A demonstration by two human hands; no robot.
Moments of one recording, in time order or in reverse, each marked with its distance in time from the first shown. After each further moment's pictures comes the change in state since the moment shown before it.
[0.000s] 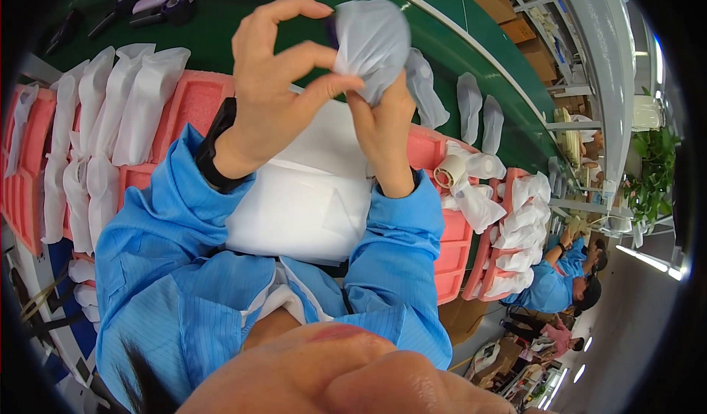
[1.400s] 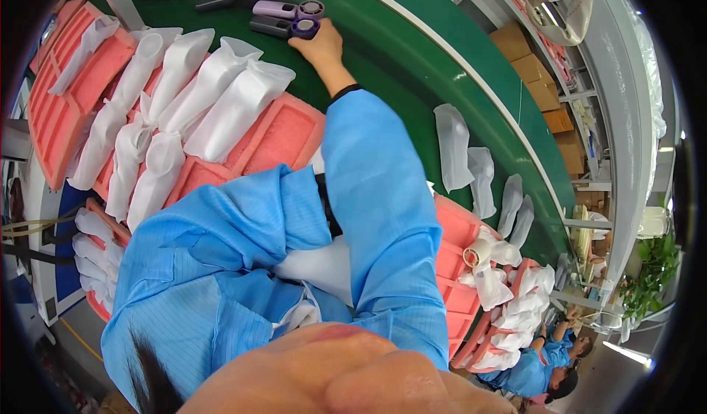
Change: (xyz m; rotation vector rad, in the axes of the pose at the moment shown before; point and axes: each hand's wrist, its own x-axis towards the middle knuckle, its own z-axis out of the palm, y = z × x) left_hand -0.148 -0.023 0.117 -0.583 -0.263 -0.339; right_hand 0.136 0.015 0.293 0.017 -0.333 0.073
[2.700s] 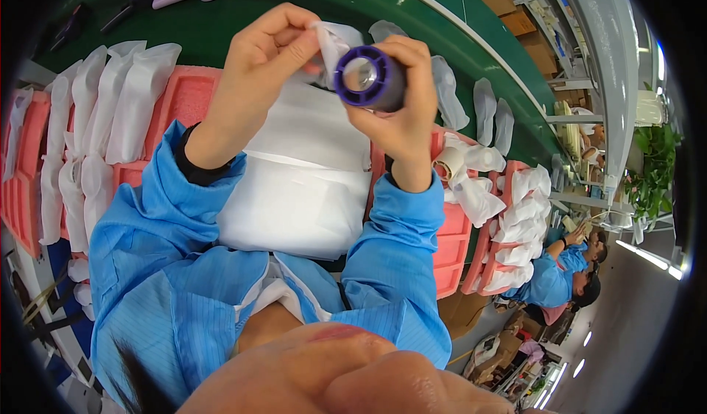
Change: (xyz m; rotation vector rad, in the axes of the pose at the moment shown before) left_hand 0.092 0.130 -0.093 -0.475 0.274 -0.311; right_hand -0.216 -0.017 -0.268 0.051 0.275 -0.429
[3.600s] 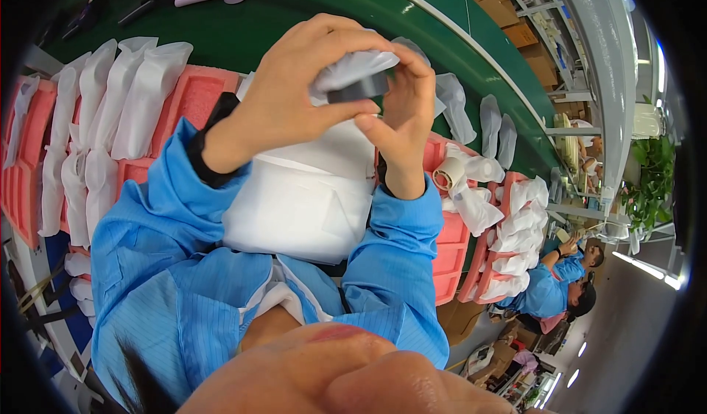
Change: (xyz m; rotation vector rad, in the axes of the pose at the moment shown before) left_hand 0.005 0.003 -0.005 0.707 -0.265 0.550; right_hand -0.008 0.003 0.020 0.349 0.071 0.144
